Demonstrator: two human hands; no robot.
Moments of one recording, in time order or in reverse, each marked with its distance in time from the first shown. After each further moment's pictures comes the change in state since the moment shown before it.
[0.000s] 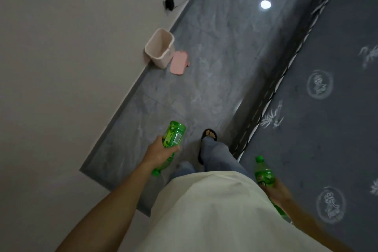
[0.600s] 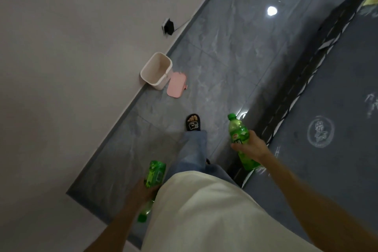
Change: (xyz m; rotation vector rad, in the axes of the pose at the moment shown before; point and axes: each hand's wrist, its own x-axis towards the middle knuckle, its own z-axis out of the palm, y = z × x) left_hand 0.091 0.068 -0.038 -0.167 -0.088 -0.337; right_hand 0.150 -0.334 -0.160 -0.062 -0.006 -0.261
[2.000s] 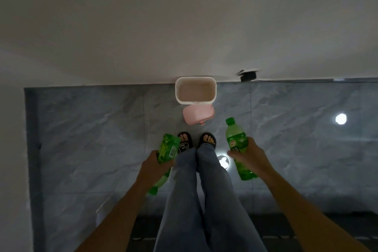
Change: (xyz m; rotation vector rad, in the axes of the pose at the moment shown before) left_hand 0.208 0.307 0.001 -0.810 0.198 -0.183; right_hand 0.339 -0.411 -0.054 -0.768 -0.347 -0.377
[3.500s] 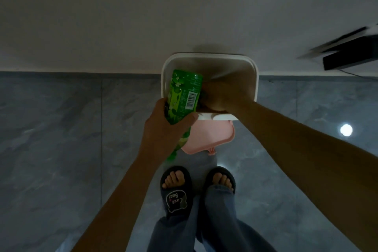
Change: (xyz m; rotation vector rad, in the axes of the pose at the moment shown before) left_hand 0.406 0.057 0.097 -0.242 0.216 0.463; right_hand 0.498 -0.113 0.174 -0.781 -0.001 -0.599
